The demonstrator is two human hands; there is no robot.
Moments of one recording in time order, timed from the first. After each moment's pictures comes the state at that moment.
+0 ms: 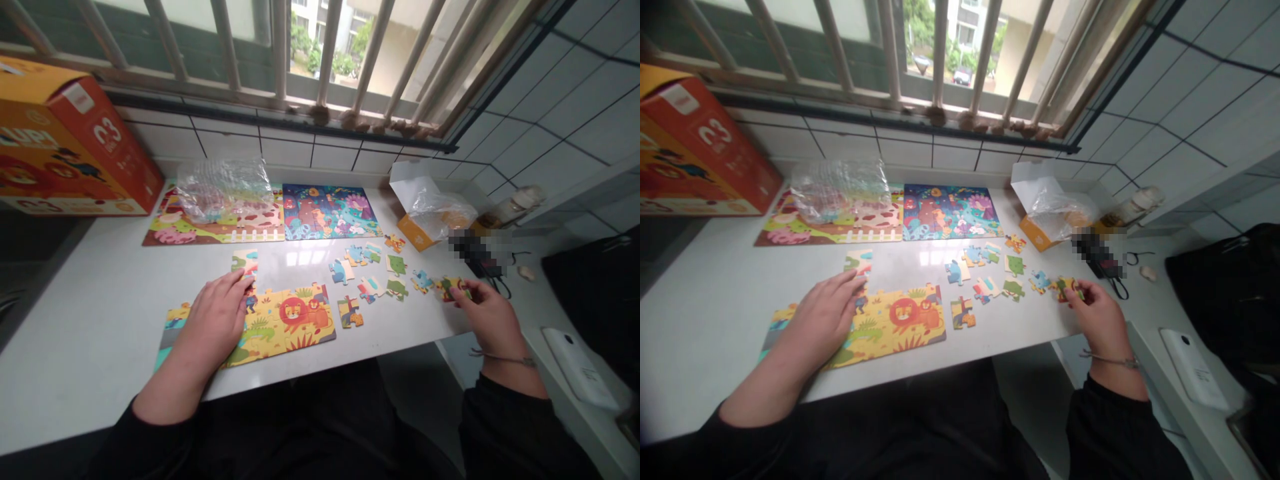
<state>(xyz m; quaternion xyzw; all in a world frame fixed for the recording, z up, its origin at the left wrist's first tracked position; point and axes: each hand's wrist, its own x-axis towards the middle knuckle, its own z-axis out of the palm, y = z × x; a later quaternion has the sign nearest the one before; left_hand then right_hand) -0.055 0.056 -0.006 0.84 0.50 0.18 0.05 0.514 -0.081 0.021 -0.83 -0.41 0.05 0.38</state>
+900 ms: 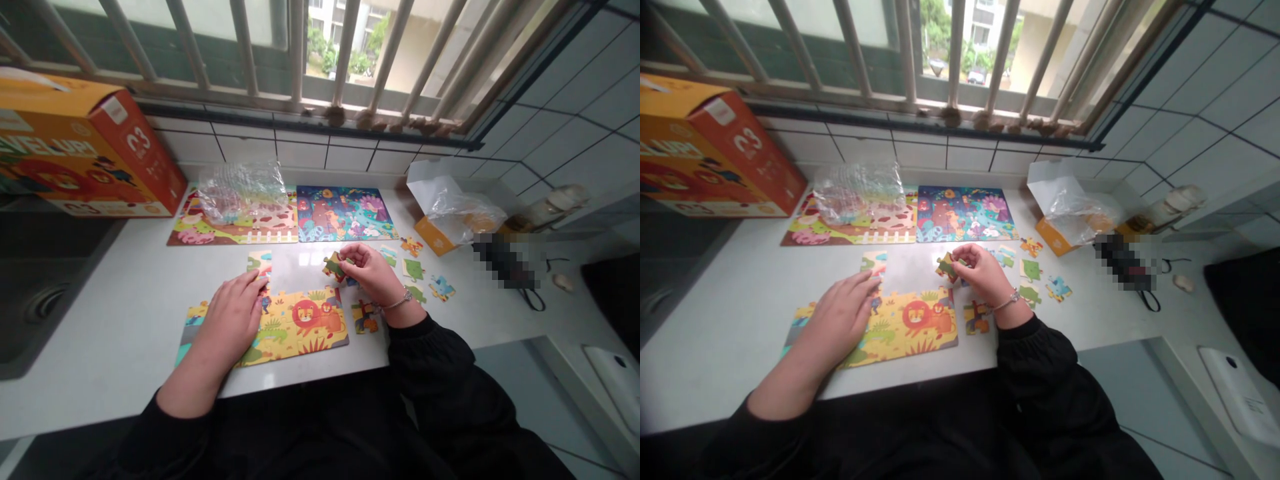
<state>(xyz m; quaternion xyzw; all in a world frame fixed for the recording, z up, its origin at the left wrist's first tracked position) -0.051 0.052 0.006 0.84 0.51 0.17 0.06 0.293 0.077 0.023 -0.50 -0.53 0.49 0.47</state>
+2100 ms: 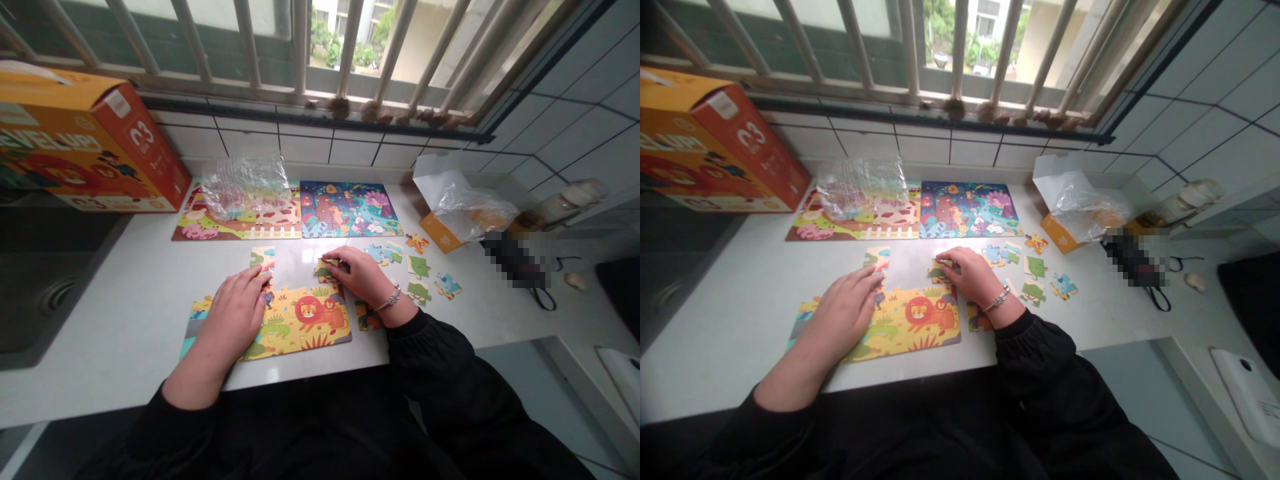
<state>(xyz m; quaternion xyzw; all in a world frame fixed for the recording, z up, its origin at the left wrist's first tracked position) -0.050 0.051 0.005 0.84 0.52 0.18 0.07 0.280 0.085 0.008 -0.50 -0.78 0.18 0.33</state>
